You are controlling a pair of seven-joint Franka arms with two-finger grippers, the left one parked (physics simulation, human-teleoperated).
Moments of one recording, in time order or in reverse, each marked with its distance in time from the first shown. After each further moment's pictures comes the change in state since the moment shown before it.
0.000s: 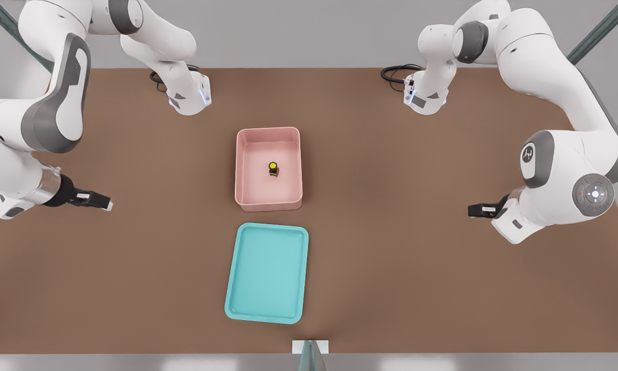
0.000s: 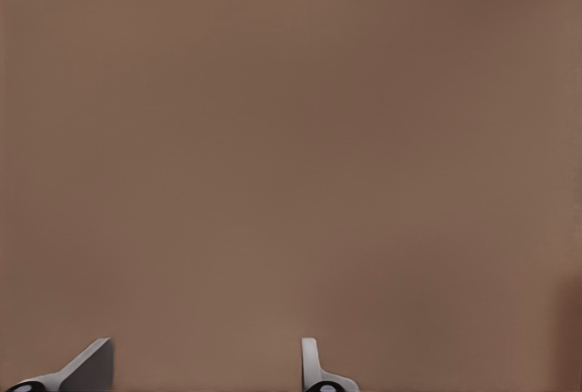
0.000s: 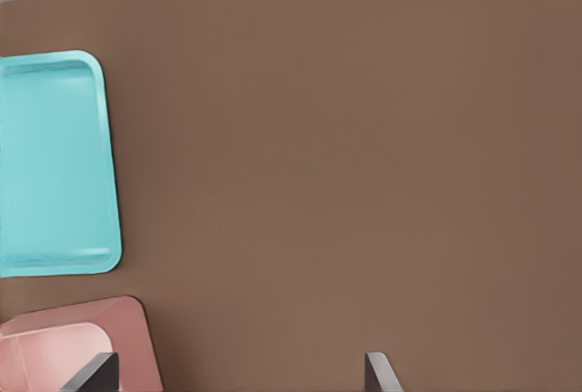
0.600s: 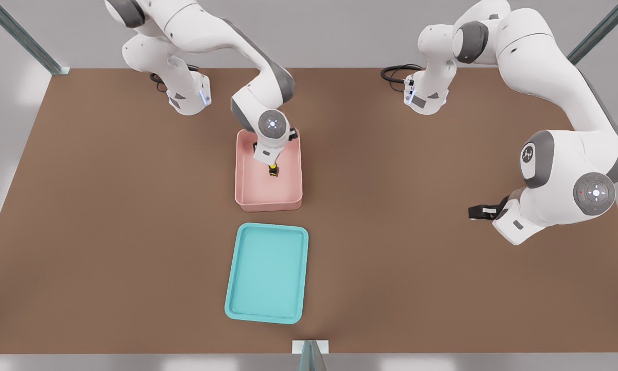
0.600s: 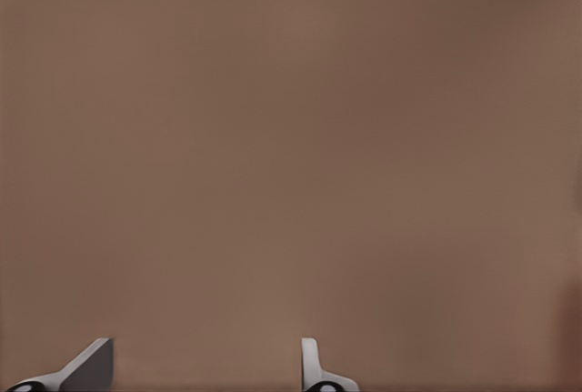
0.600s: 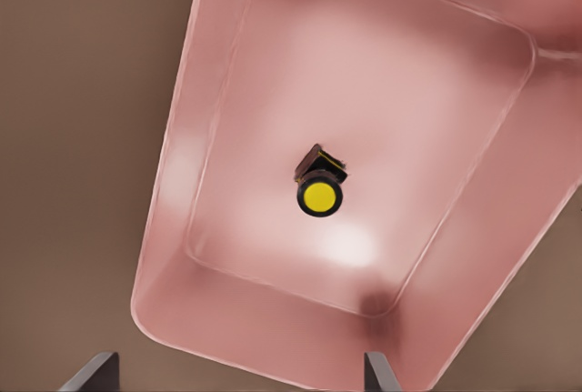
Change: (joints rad) arm 0.821 -0.050 0.021 -0.576 0.108 0.283 0.250
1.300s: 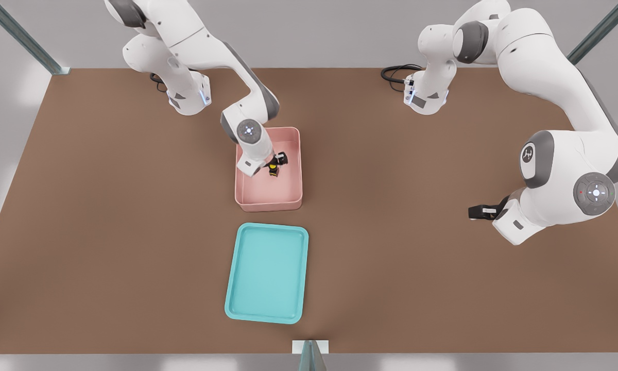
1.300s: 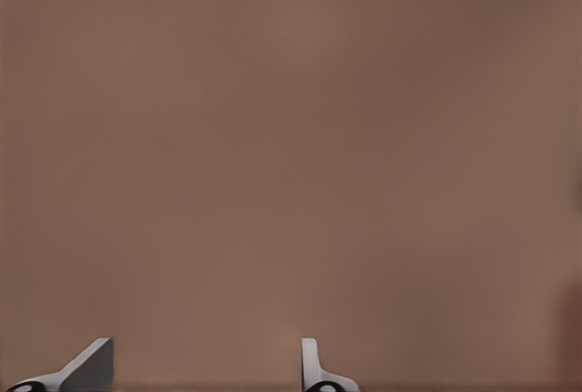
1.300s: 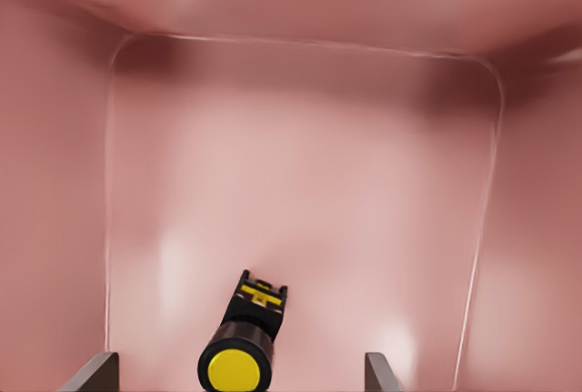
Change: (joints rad) arm 0.039 0.004 -0.061 -0.350 0.011 0.604 0.108
